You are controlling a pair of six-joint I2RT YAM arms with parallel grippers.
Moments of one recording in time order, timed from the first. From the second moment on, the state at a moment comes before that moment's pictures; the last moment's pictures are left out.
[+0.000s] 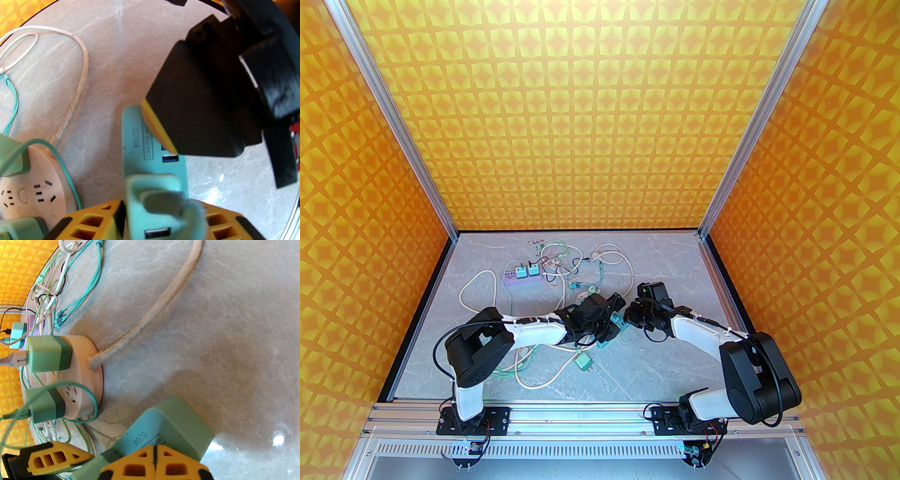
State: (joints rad) left arm -0.96 1.90 1.13 0.03 0.08 -0.07; right arm 0.28 1.45 0.66 -0.19 -0.30 0.62
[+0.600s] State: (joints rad) left arm -0.94 1.90 1.14 0.01 0.07 -0.08; right arm 0.27 1.46 0.68 -0.21 -0.30 0.60
